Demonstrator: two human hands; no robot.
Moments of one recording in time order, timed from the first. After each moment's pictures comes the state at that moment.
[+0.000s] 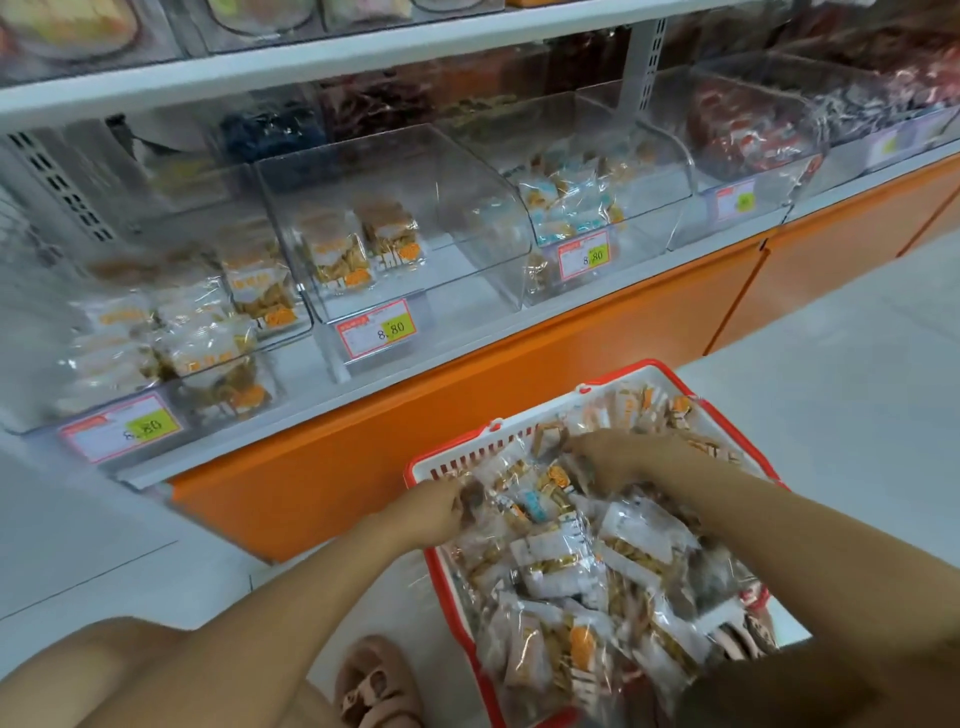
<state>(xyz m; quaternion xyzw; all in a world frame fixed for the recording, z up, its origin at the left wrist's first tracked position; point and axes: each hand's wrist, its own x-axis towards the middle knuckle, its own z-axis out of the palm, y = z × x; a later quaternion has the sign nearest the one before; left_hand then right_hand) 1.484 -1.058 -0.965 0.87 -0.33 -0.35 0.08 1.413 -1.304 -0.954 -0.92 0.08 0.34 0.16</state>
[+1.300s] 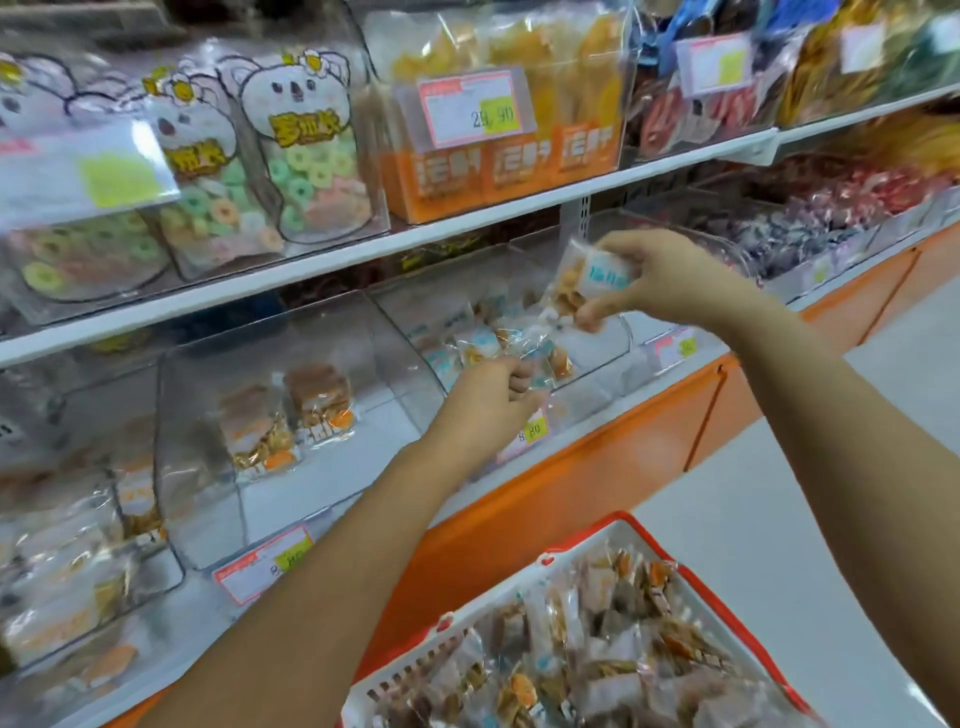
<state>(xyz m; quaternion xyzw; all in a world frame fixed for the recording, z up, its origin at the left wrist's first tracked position) 1.577 -1.275 -0.776 0.83 -0.39 -0.12 0.39 1.503 -1.464 -0.691 -0.93 0.09 -0.15 0.32</state>
